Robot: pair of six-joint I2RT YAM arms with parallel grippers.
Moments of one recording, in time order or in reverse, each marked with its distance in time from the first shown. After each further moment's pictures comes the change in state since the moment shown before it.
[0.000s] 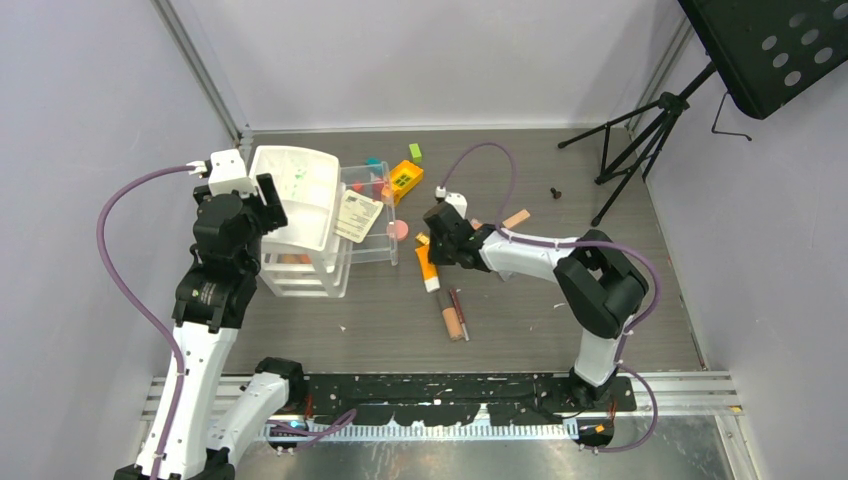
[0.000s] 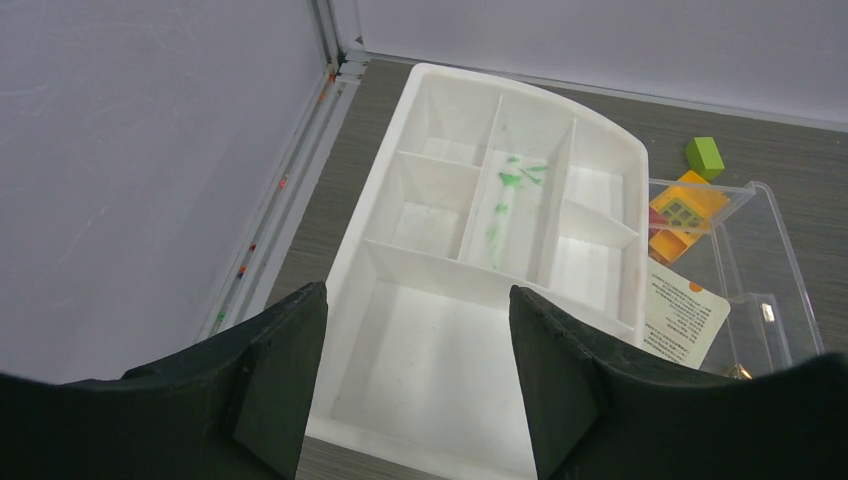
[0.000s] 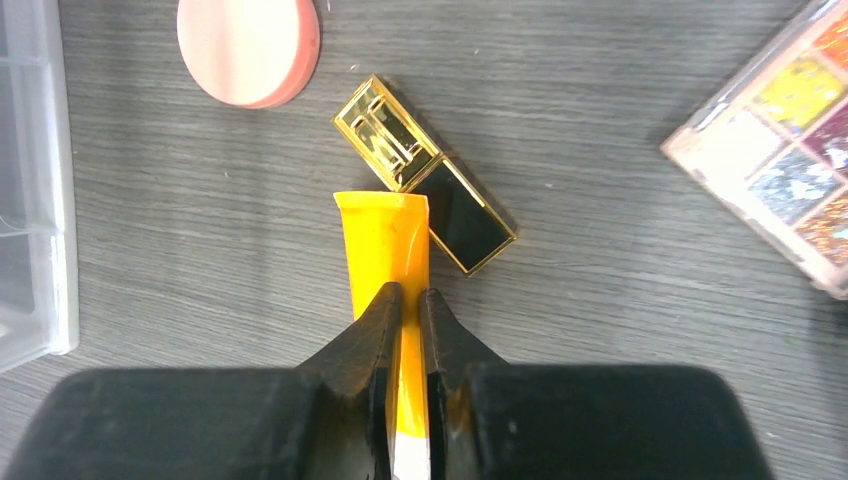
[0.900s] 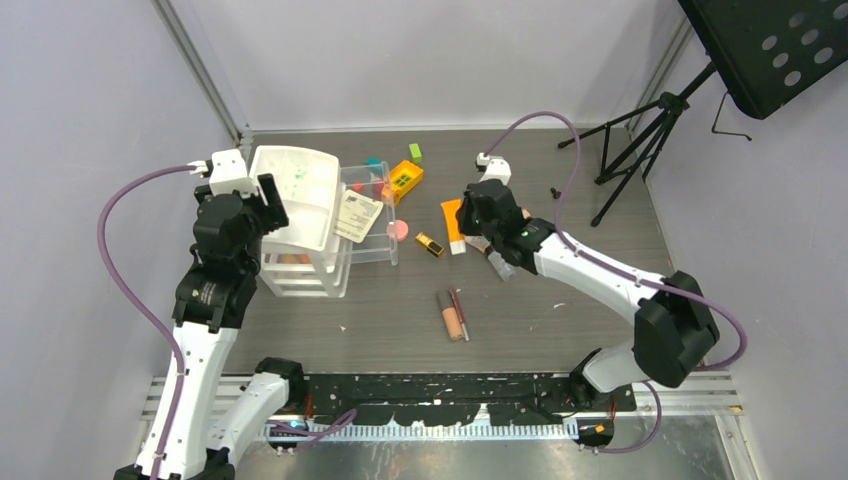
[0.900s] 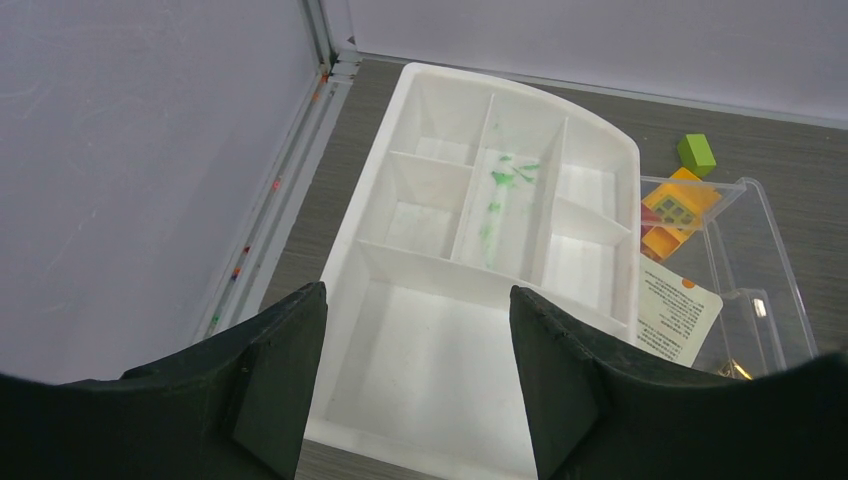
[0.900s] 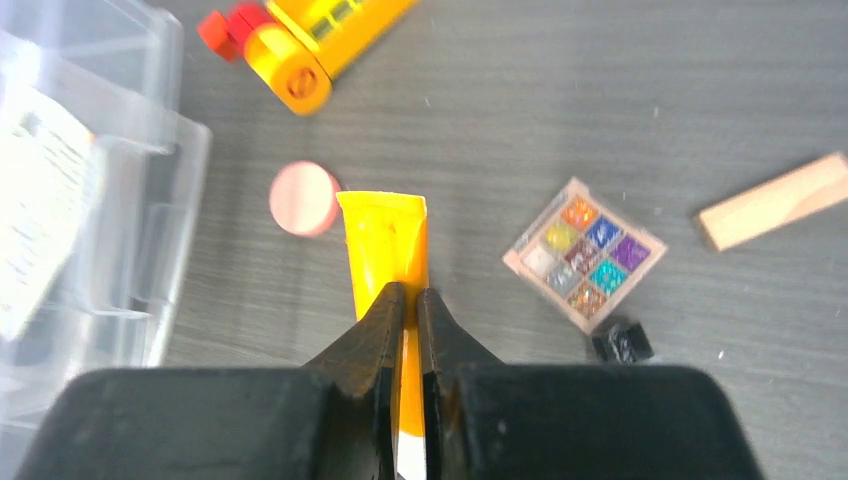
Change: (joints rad) left arm 0.000 0.000 0.000 0.000 0.014 0.000; right arm -0.109 -0.355 -0.093 0.025 0.080 -0.154
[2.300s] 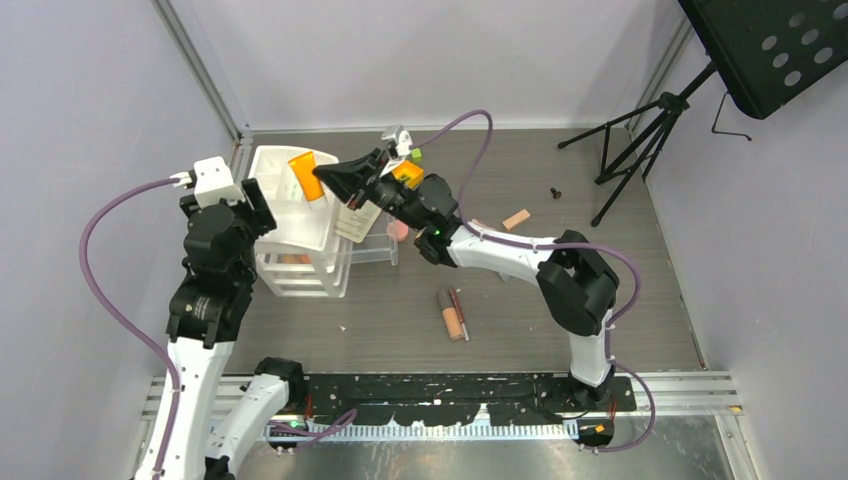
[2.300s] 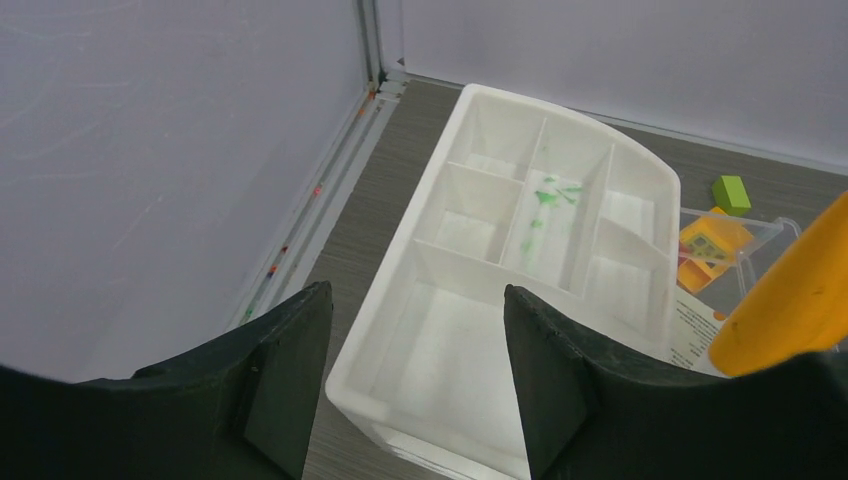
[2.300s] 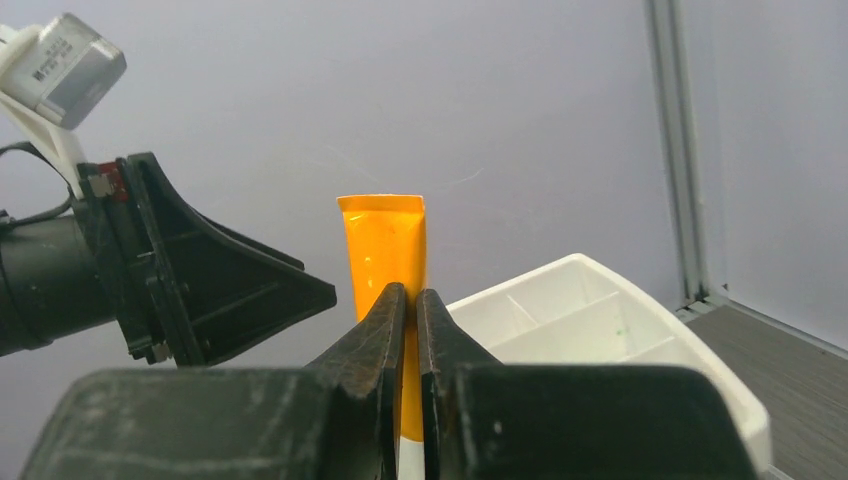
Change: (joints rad) left arm 0.000 -0.048 -0.004 0.000 -0.079 -0.004; right arm 0.237 0.443 0.381 1.157 -0.468 -0.095
